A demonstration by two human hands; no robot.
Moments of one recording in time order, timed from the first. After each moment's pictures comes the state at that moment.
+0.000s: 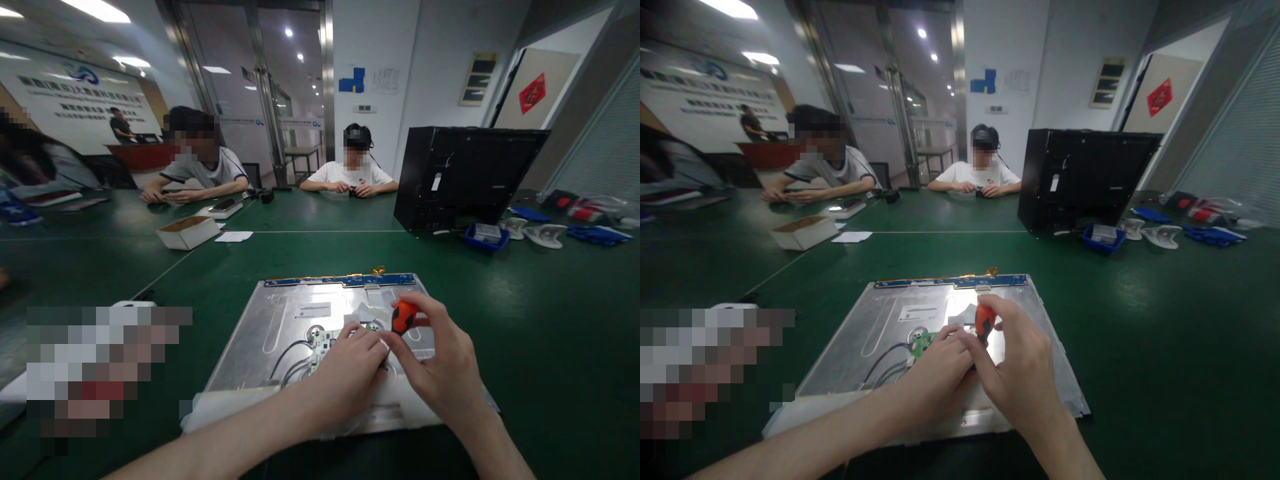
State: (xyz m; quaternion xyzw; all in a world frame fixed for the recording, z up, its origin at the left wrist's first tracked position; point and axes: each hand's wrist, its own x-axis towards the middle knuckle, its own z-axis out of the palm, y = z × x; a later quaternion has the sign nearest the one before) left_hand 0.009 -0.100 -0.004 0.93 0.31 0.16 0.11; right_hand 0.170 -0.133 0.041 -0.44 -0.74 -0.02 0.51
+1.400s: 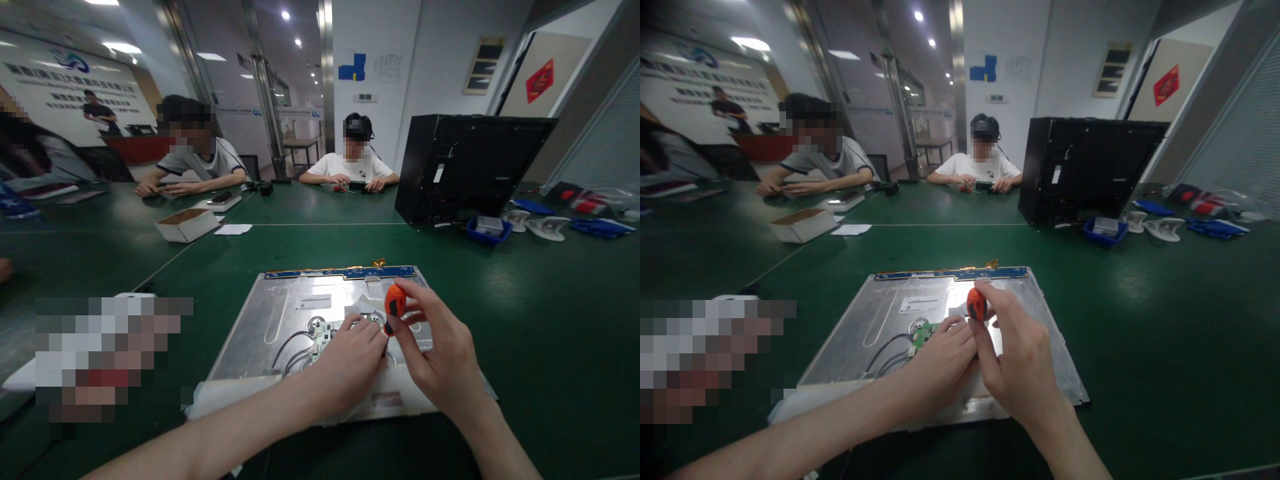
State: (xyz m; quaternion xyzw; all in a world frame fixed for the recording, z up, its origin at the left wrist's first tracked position) left_hand 0.011 -0.102 -0.007 0.94 0.30 0.14 0.02; right_hand 0.170 -0.134 0.043 -0.43 -0.76 0.00 0.49
